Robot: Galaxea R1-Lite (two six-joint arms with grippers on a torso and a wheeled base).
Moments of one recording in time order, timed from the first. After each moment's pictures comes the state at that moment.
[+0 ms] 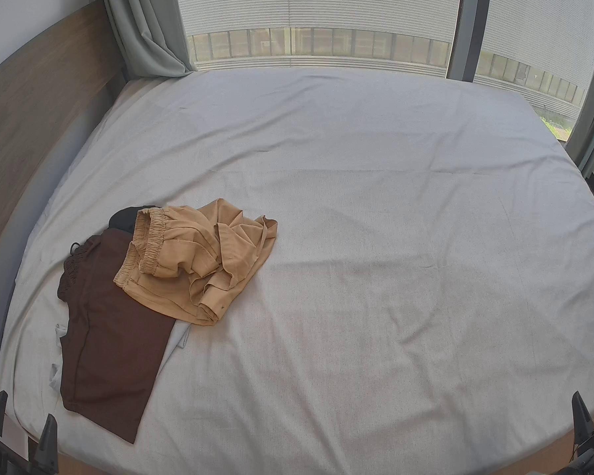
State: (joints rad) left arm 0.00 0.02 -0.02 0.00 0.04 0.01; right arm 0.00 0.02 -0.02 0.00 0.01 0.00
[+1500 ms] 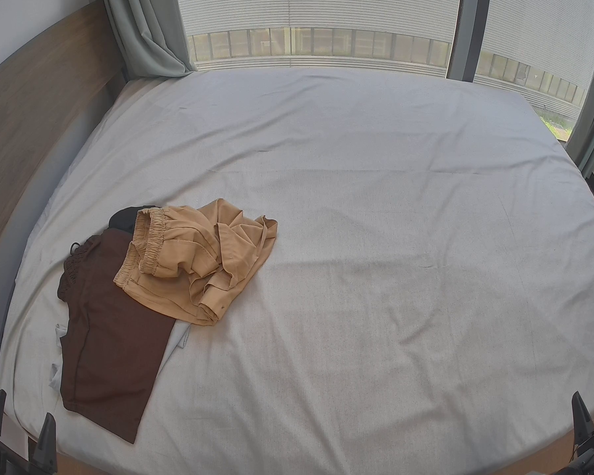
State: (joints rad) left arm 0.00 0.02 -0.02 -0.01 0.04 0.01; right arm 0.00 0.02 -0.02 0.00 0.01 0.00
